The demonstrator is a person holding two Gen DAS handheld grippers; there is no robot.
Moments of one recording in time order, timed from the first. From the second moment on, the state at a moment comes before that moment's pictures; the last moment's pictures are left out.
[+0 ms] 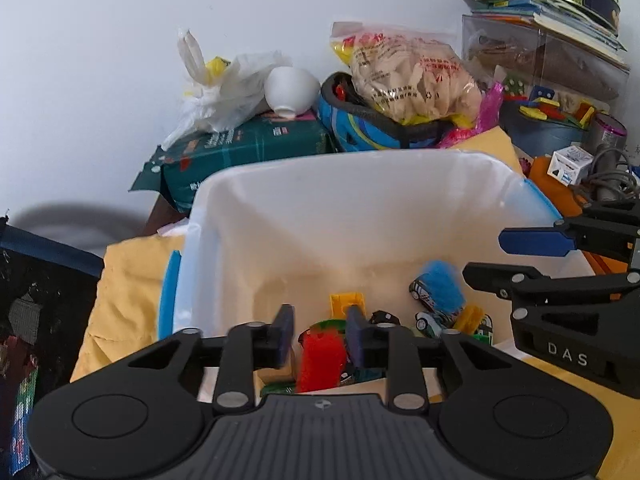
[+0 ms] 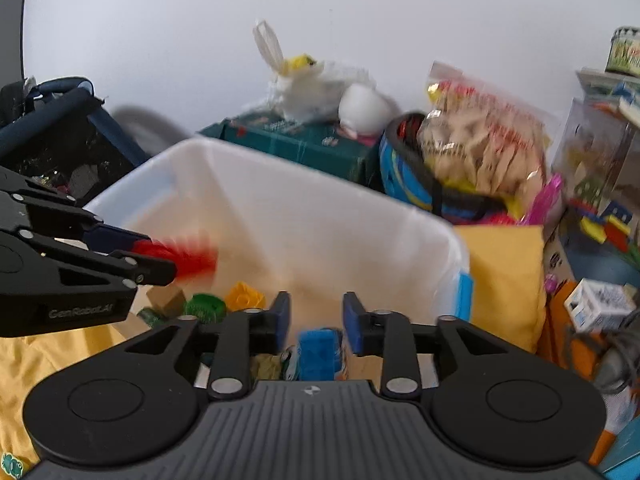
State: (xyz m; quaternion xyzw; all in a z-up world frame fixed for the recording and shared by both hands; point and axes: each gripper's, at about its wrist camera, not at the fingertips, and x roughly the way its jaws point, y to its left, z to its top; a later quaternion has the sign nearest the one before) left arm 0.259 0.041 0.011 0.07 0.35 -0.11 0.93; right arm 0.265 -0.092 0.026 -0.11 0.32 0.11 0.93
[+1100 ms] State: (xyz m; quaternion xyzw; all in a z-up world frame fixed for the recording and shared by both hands) left arm 0.041 0.062 -0.062 -0.01 0.45 -0.08 0.89; right arm 0.104 -0.109 -0.033 -0.11 0.38 0.20 0.90
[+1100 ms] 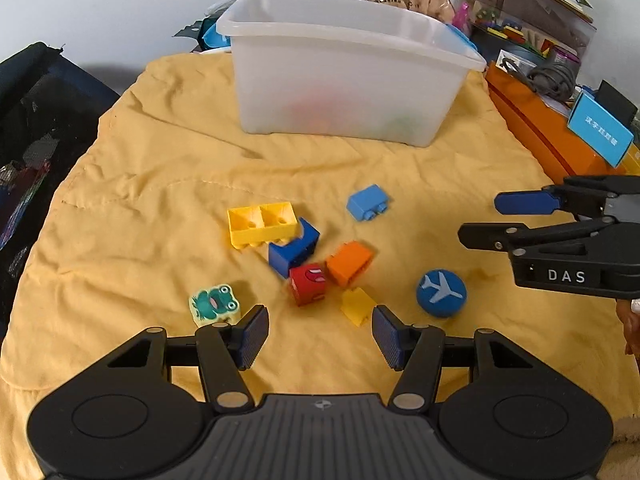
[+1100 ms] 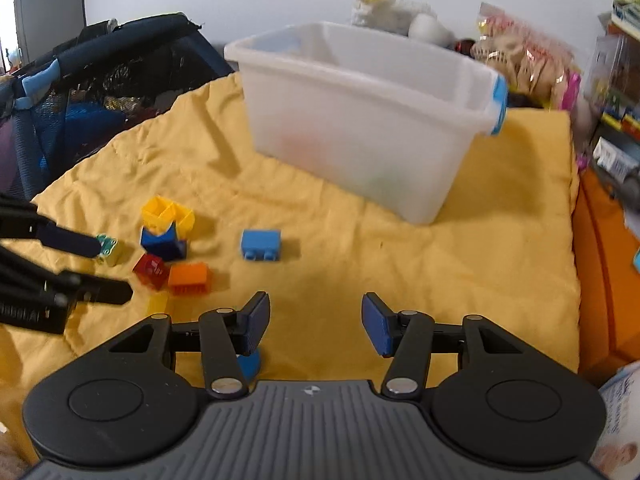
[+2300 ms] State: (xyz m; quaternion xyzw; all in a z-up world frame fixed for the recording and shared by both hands) left arm 0.034 0.069 -0.087 0.01 0.47 -0.08 0.88; right arm 0.086 -0.082 -0.057 -0.16 0.41 0.22 0.87
